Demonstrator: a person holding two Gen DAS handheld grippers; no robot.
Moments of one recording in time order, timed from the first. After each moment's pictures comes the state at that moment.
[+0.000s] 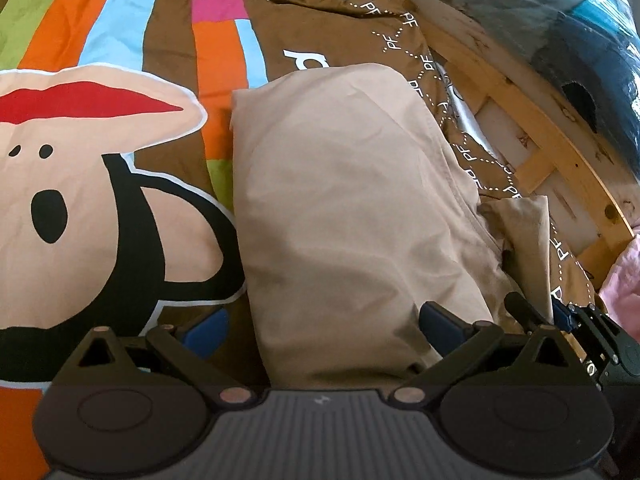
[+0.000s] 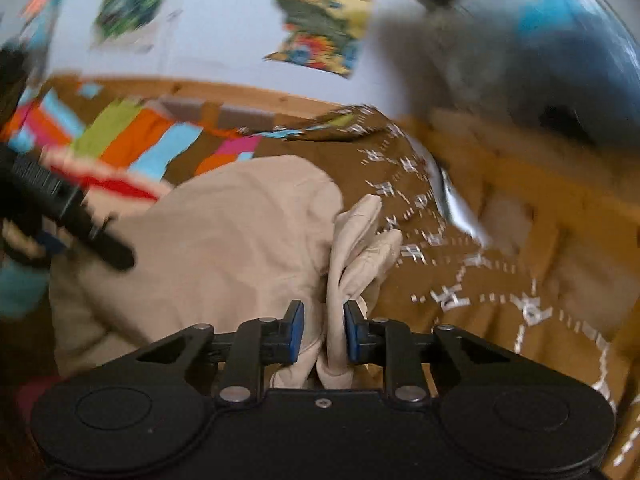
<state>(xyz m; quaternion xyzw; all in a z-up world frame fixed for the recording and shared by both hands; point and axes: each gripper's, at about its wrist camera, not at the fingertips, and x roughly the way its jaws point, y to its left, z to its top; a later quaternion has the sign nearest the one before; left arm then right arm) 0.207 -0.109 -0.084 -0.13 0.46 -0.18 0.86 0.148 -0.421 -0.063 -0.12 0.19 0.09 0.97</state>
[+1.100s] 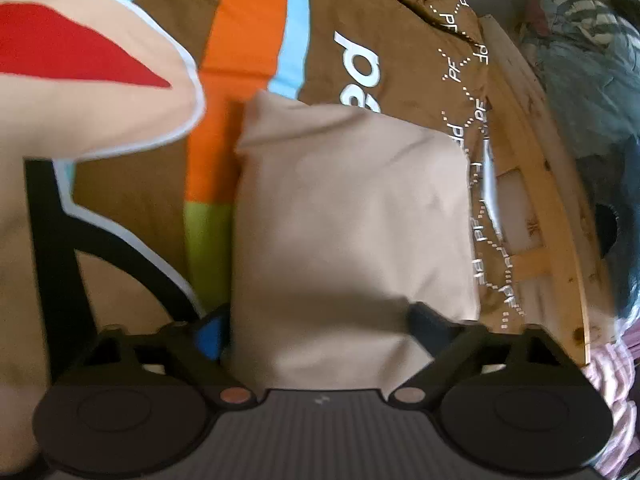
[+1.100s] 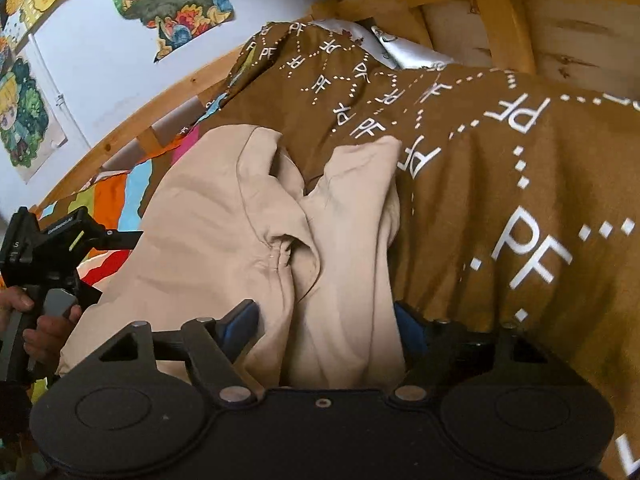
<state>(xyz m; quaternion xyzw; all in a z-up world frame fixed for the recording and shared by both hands) 0.342 -0.086 -0.123 -0.30 0.52 -0.20 0.77 0.201 -0.498 -0.093 0.23 0.35 0.09 0.90</state>
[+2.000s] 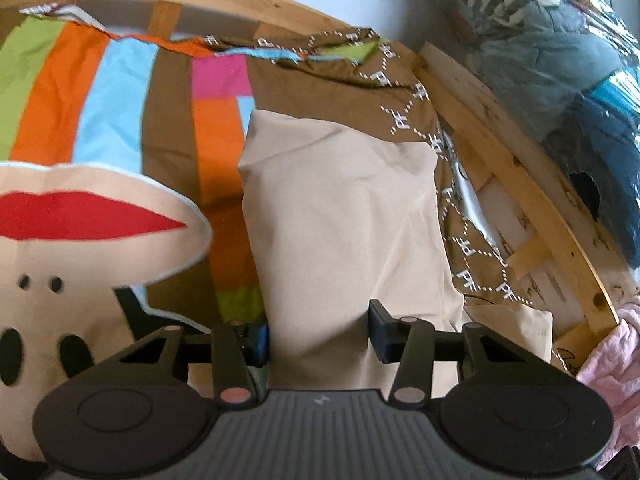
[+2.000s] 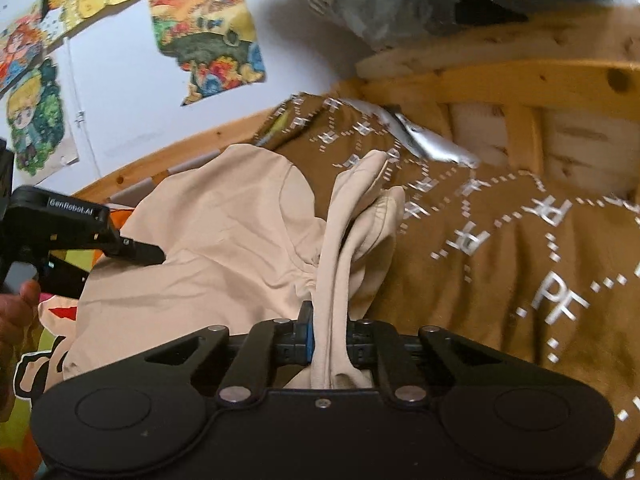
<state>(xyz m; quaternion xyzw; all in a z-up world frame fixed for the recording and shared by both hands) 0.292 -0.082 -0.012 -0.14 0.42 -0.16 0.88 0.170 -0.429 -0.045 0.16 0.23 0.05 0.96</state>
